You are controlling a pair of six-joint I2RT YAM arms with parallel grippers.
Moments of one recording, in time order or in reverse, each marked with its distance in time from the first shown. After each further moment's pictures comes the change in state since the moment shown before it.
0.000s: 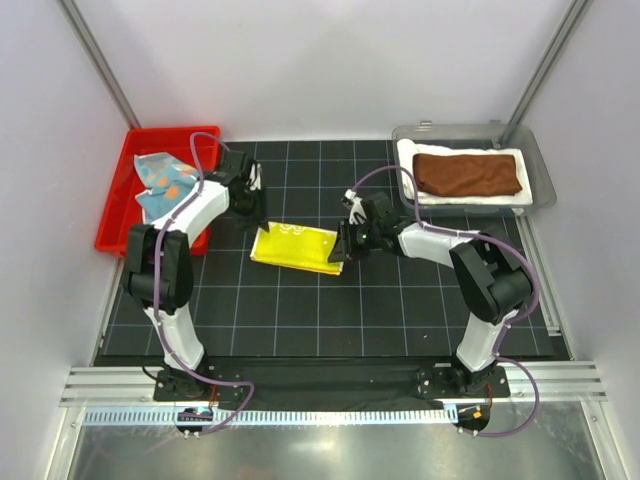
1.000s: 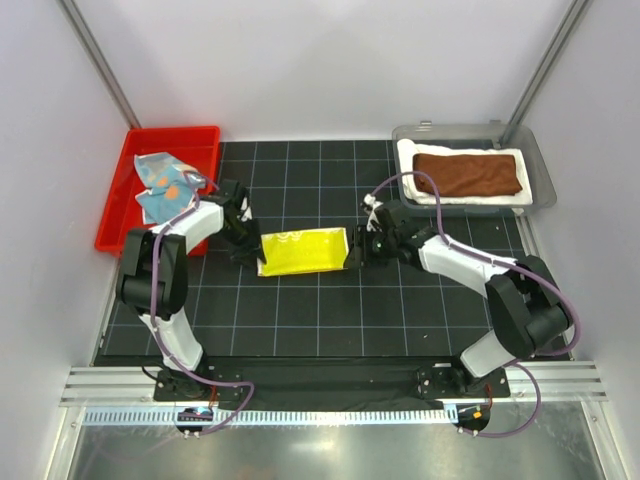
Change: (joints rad) left arm 0.040 -0.056 -0.264 0.023 0.097 -0.132; right arm 0.002 -0.265 -0.150 -0.143 0.176 0.039
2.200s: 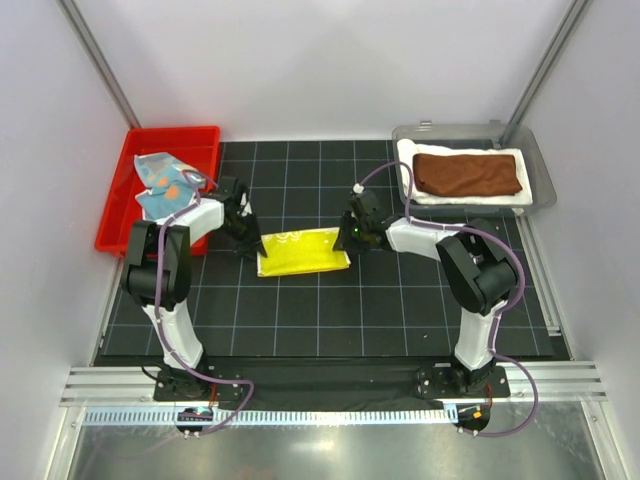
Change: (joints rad) left arm 0.022 0.082 0.052 0.076 0.019 -0.027; right arm 0.039 0.355 0.262 0.063 0.226 0.189
